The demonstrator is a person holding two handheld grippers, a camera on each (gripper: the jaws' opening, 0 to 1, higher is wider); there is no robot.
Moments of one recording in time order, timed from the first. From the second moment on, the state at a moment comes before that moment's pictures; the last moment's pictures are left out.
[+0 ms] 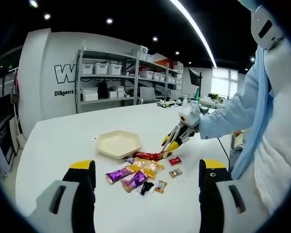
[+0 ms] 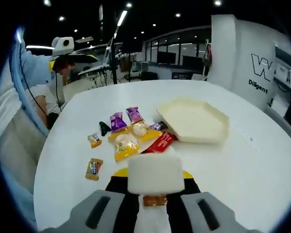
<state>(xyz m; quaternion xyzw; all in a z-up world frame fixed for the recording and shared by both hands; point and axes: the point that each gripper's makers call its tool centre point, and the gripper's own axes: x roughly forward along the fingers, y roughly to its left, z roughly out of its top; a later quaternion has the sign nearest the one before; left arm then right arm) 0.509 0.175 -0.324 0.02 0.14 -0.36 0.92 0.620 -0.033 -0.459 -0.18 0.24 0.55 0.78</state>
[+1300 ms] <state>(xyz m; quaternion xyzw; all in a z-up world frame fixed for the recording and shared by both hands) 0.489 0.220 -0.314 0.02 0.14 -0.31 0.94 0.739 0.062 -0.404 -0.17 0.15 0.50 0.84</state>
